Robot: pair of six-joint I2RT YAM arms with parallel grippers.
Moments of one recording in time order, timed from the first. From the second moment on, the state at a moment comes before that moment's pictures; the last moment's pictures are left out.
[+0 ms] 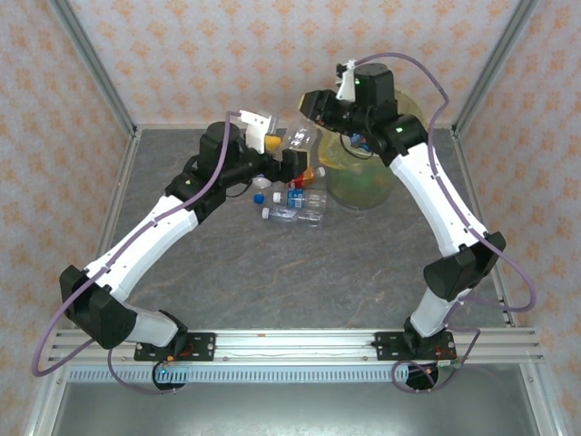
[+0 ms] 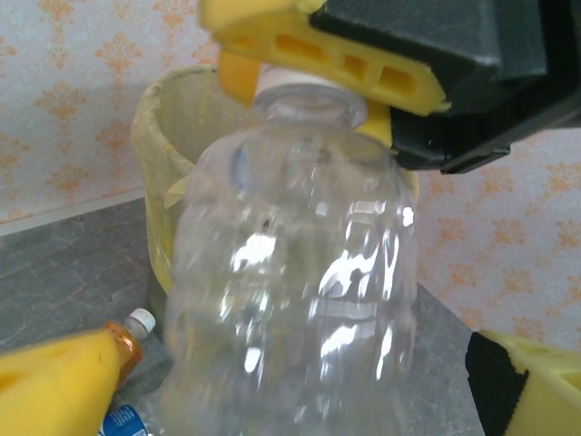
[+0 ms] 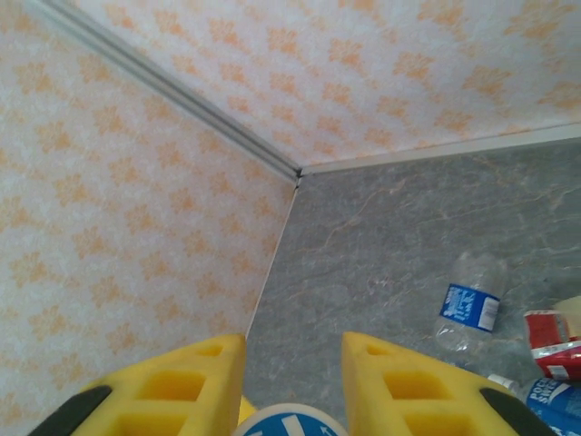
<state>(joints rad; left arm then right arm) -0.51 1.39 1.36 -0.21 0.29 -0.29 0.45 1.71 1.99 -0.63 -0.34 0.70</state>
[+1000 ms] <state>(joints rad) -0.51 1.26 1.31 -0.23 0.17 -0.30 0.20 1.78 2.08 -0.62 0.48 0.29</state>
